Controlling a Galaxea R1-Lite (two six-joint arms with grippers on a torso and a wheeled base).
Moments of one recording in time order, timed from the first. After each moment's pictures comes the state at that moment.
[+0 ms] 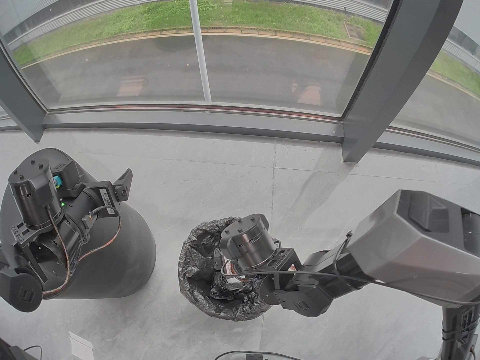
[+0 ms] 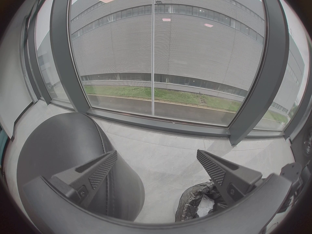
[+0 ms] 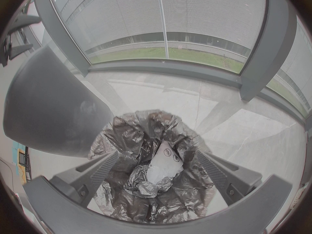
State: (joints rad) left arm -0.40 1.51 -0.51 -0.90 0.43 -0.10; right arm 0.90 2.30 -1.22 -0.49 -0.53 0.33
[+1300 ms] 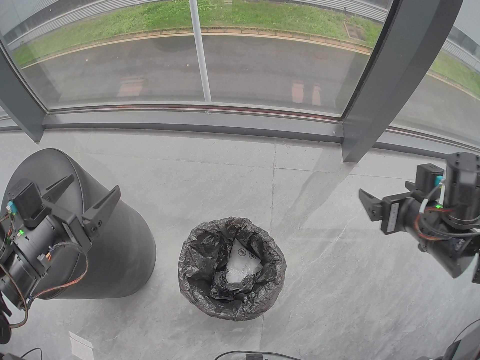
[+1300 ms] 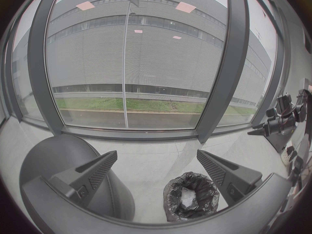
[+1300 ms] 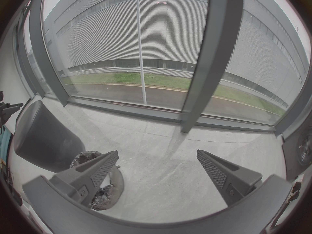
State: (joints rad) left arm -0.43 1.20 -0.35 -0.88 0.14 0.03; right arm 0.67 1.43 -0.61 -0.53 -0.62 0.12
